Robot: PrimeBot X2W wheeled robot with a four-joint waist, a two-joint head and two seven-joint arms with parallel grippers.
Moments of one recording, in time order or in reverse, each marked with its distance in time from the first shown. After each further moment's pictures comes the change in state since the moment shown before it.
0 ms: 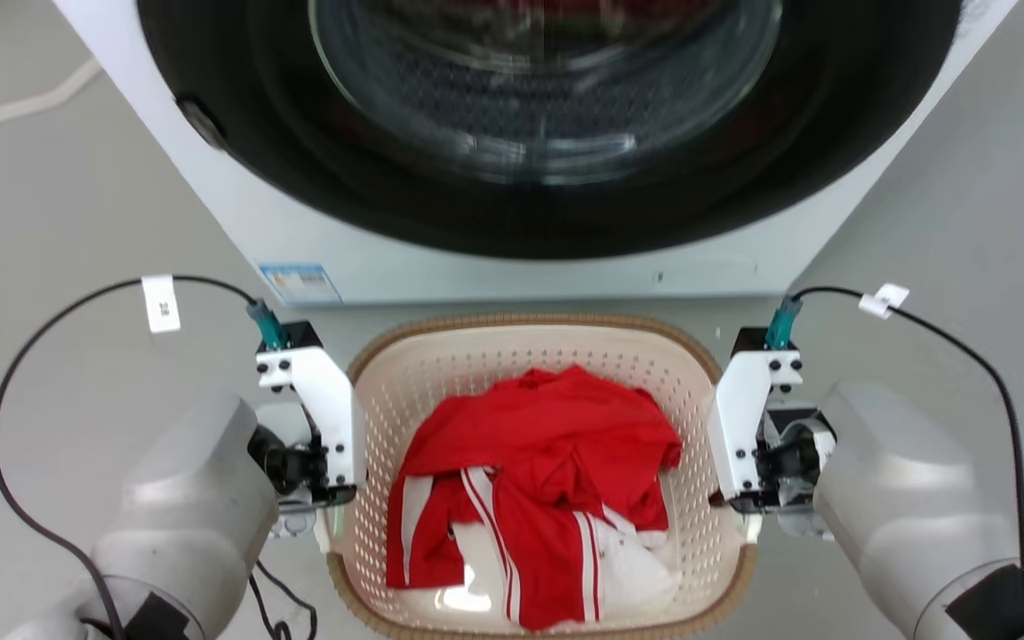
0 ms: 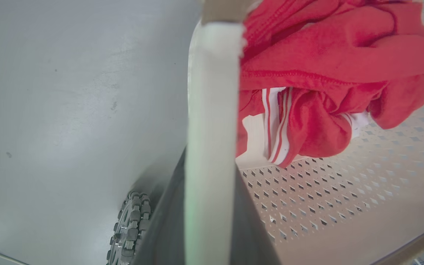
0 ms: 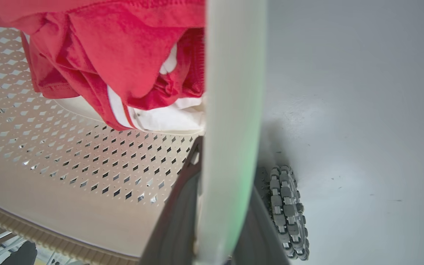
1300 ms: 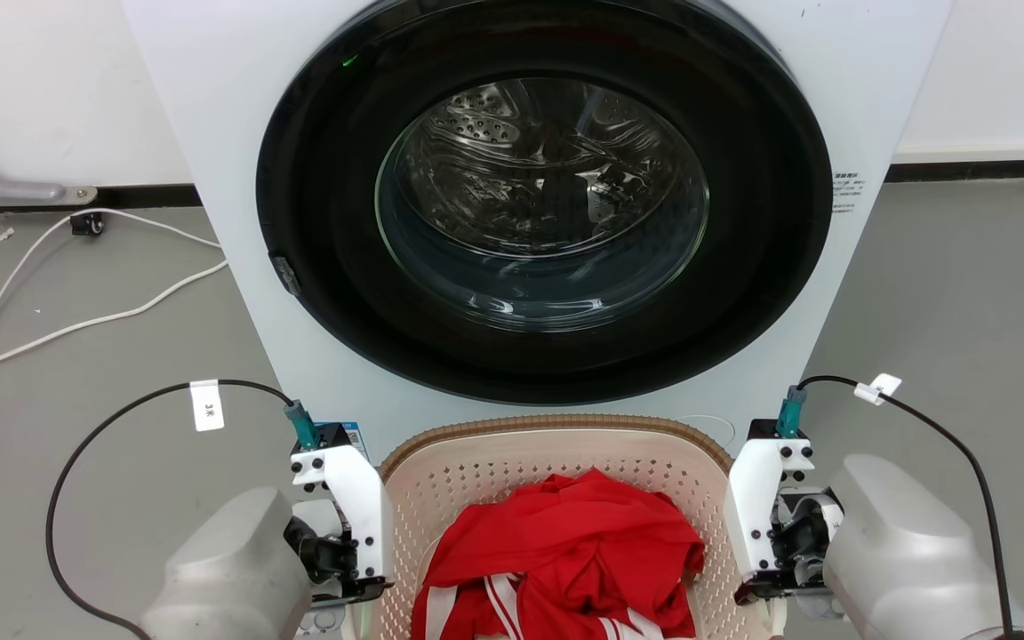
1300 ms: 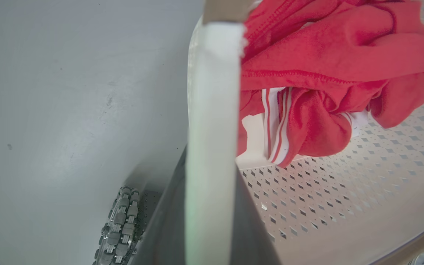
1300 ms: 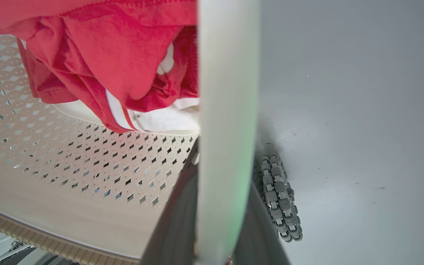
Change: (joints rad) left arm 0.133 -0.070 -0.020 0.061 -0.035 0.001 0.007; right arm 0.141 0.000 -0.157 0.002 -0.171 0.000 0.087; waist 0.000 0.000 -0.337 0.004
